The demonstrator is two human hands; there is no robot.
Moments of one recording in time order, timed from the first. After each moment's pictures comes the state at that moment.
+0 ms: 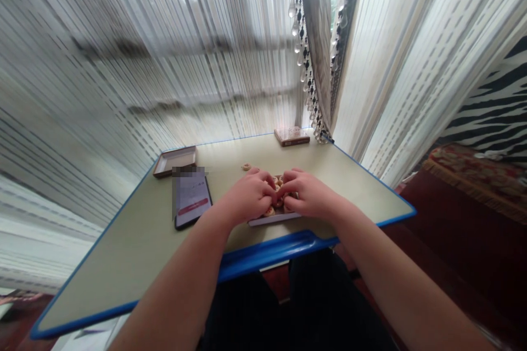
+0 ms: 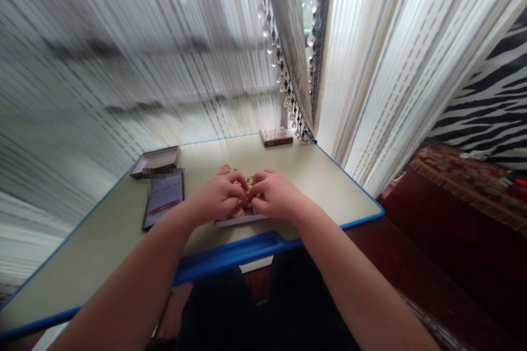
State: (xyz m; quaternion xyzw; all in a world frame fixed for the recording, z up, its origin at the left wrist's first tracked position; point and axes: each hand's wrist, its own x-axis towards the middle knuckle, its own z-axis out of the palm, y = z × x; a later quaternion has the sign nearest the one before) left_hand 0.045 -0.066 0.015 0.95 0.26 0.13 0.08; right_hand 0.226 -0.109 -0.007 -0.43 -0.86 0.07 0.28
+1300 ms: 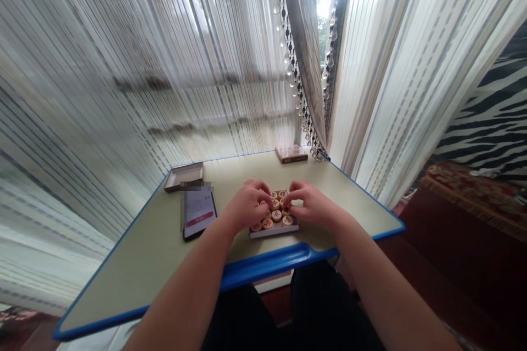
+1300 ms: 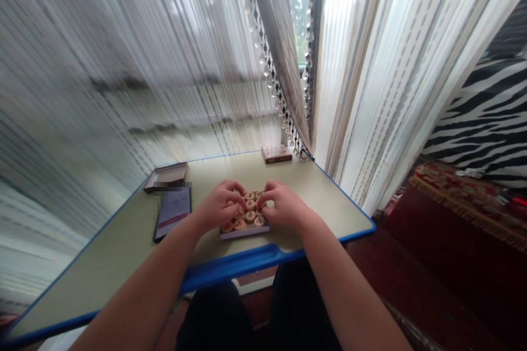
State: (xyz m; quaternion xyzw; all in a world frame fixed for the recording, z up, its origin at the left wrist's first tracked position) left_hand 0.041 -0.061 0.011 0.92 0.30 0.25 0.09; right_hand 0.240 -0.104 -0.013 -0.47 -0.81 0.10 0.34
